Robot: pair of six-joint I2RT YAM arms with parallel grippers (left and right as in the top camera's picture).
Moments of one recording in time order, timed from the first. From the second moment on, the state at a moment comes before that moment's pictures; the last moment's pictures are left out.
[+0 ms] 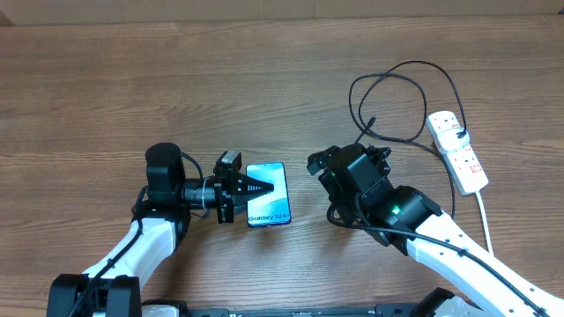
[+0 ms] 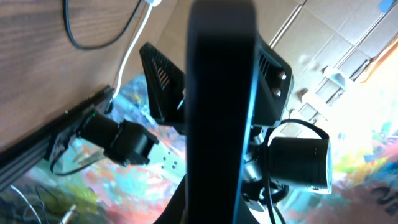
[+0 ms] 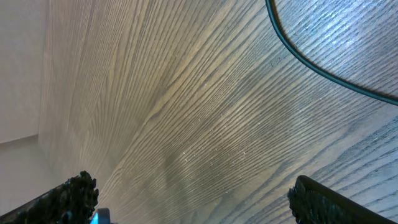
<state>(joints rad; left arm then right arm) -0.08 1.41 0.45 0.47 1.49 -1.64 0.69 1.25 0.87 -0.55 0.09 1.54</state>
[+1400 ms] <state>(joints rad) -0.08 1.41 0.45 0.47 1.39 -1.68 0.69 1.25 0.87 -0.51 0.10 1.53</state>
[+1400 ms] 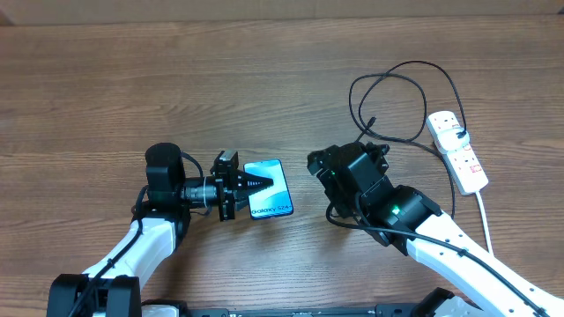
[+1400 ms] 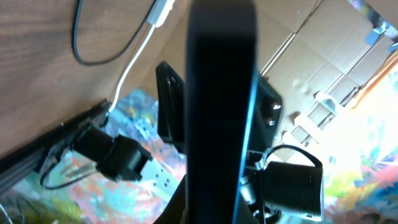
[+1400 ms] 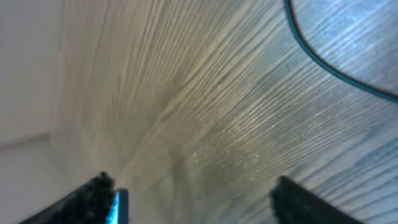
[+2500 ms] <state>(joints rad) -0.08 1.41 0.45 0.47 1.27 -1.62 0.17 1.68 1.07 -0.50 -0.04 0.94</state>
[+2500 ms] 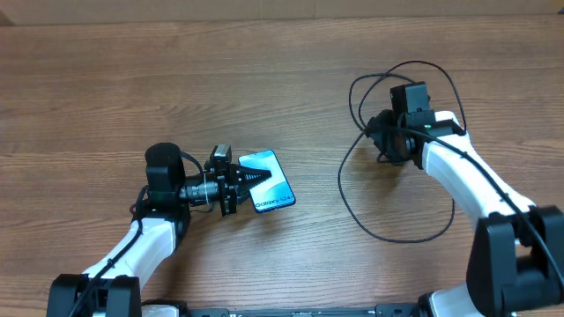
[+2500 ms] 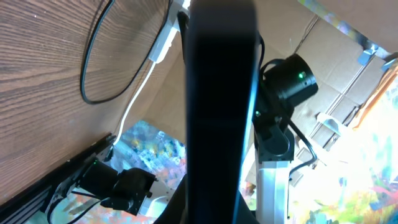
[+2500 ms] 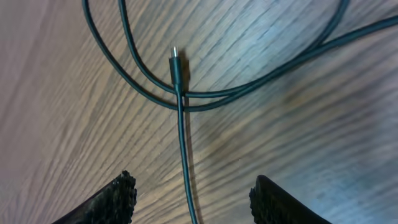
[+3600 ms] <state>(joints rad) -0.08 1.41 0.45 0.47 1.23 -1.62 0.31 1.85 1.07 -0.32 0.18 0.82</state>
